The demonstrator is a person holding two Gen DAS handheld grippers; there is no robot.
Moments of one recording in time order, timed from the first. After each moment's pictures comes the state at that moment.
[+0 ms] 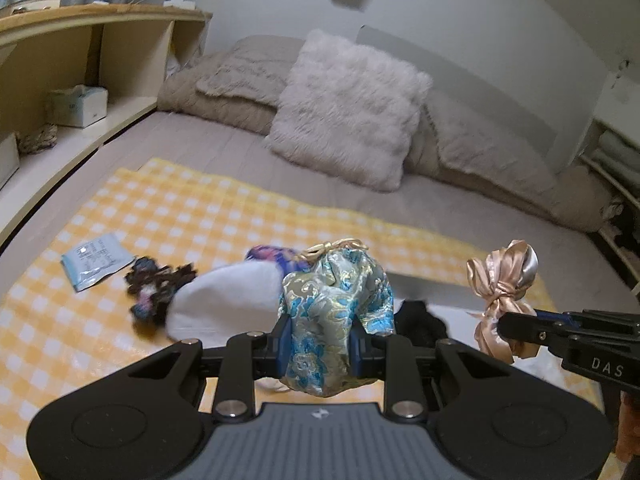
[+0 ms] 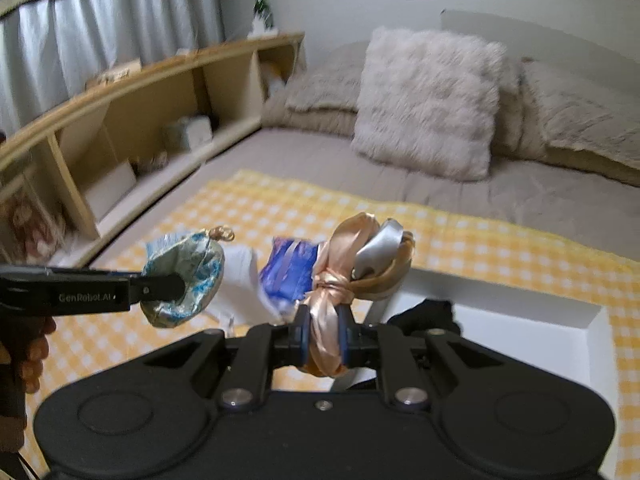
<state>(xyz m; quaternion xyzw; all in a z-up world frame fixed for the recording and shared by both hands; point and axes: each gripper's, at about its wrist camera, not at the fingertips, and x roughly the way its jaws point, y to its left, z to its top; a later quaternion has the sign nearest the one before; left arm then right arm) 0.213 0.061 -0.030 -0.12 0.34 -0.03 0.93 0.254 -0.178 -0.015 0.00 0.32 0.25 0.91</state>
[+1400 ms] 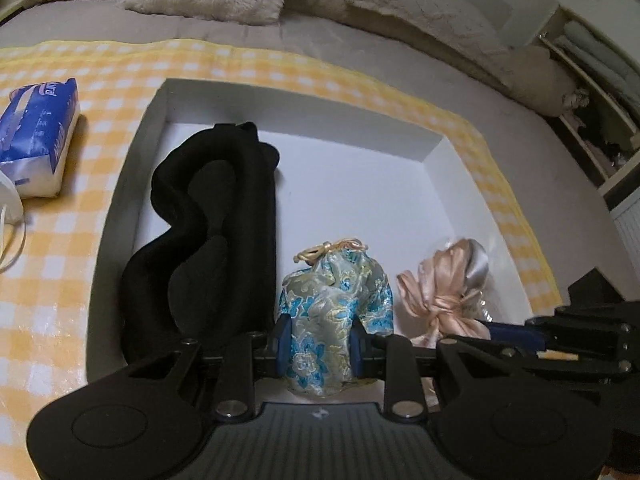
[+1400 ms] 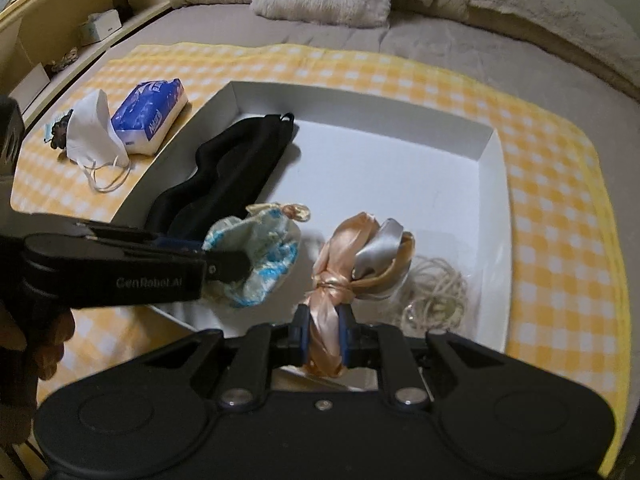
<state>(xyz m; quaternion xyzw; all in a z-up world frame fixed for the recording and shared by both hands) 0.271 -0.157 -0.160 -0.11 0.49 -0.14 0.85 0.265 -0.320 -0.125 -0.05 0.50 0.18 0.85</state>
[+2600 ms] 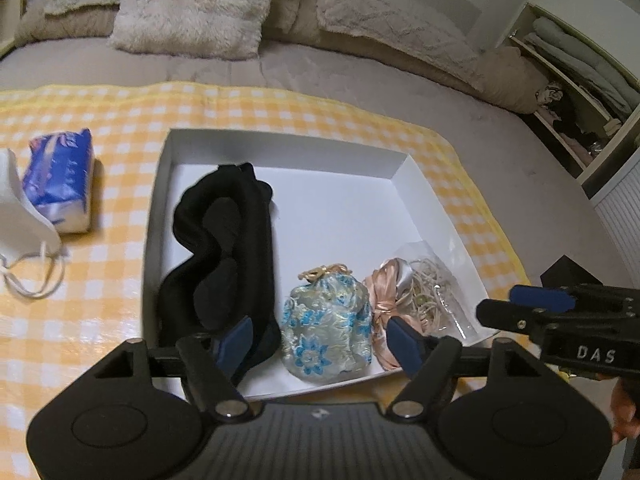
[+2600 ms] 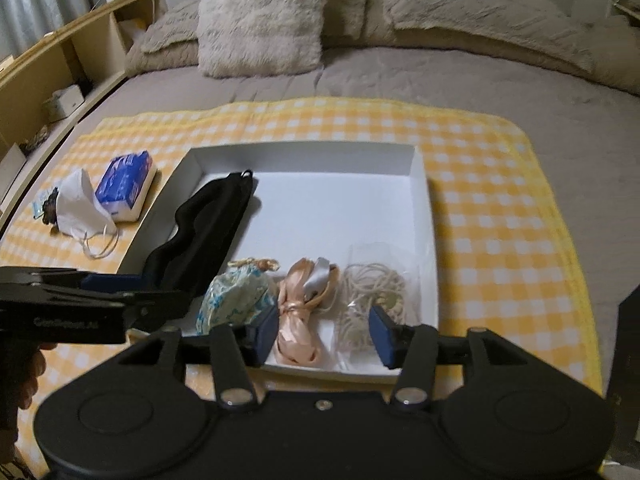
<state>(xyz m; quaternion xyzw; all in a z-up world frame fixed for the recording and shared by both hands) 0.238 -0.139 -0.106 -0.09 0.47 -0.16 0.87 0.232 -0.359 -0.077 0.02 0.45 0.11 0.89</state>
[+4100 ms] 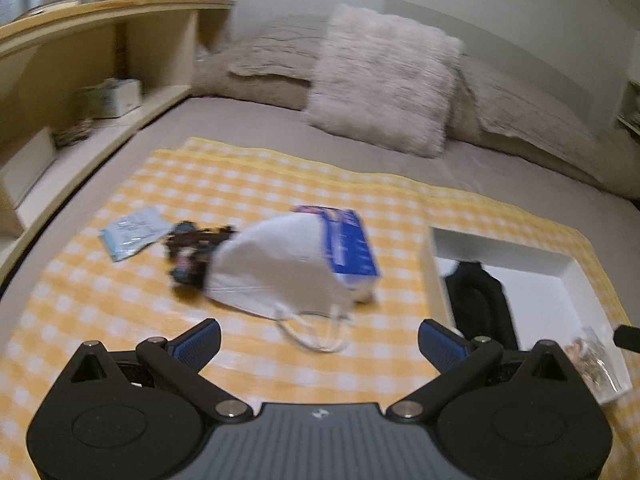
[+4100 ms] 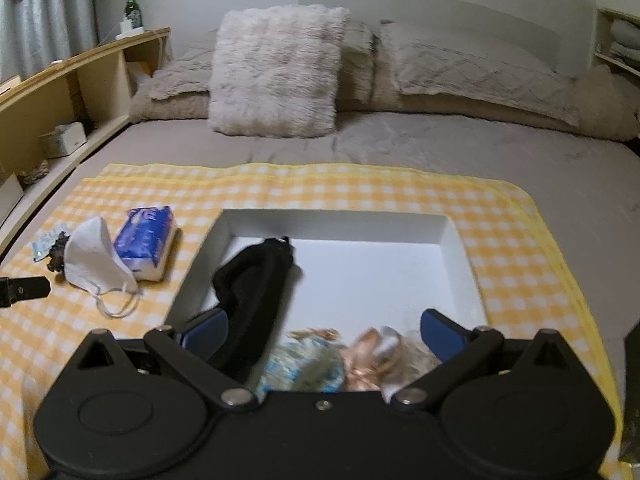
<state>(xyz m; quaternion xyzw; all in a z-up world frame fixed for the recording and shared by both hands) 0.200 0.050 -0.065 -0.07 0.37 0.04 0.93 0.226 -0.274 -0.056 0.01 0.36 0.08 0.93</state>
